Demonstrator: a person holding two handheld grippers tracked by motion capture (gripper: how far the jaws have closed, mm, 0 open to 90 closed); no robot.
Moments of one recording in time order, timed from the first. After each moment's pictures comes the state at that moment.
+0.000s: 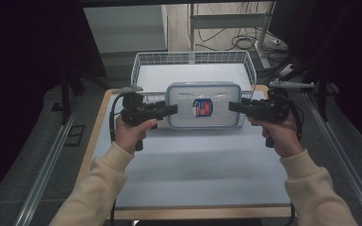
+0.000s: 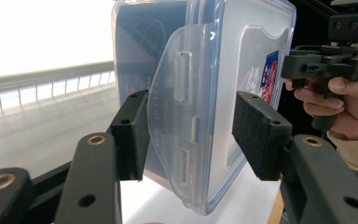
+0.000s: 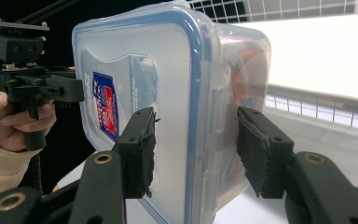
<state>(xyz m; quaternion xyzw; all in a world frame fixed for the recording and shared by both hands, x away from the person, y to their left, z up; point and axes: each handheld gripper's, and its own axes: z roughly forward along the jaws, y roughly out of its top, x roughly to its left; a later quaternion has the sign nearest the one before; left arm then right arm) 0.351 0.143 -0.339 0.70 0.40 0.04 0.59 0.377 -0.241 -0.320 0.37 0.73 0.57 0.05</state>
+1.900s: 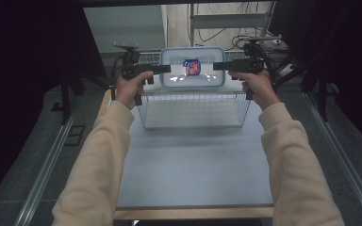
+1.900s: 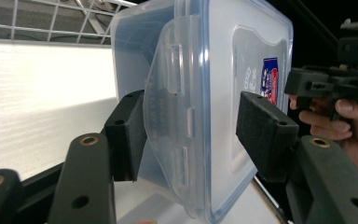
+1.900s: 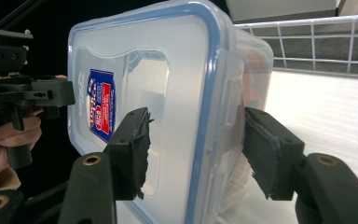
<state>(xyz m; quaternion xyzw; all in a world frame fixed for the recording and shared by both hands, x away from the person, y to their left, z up) 0.486 0.172 -0.321 0.66 0.49 -0.03 0.57 0.514 -0.195 -0.291 0.45 0.73 0.52 0.01</state>
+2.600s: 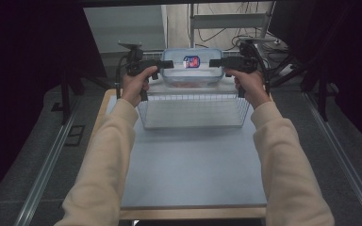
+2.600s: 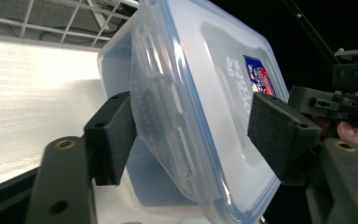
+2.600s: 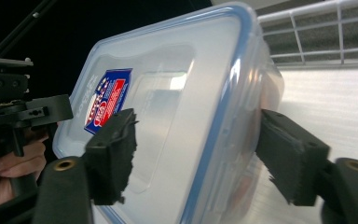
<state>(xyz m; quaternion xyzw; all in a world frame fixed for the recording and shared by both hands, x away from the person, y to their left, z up) 0.513 0.167 -0.334 0.63 0.53 -0.06 0.57 0.534 -0.185 -0.306 0.51 0.69 0.51 -0.01</state>
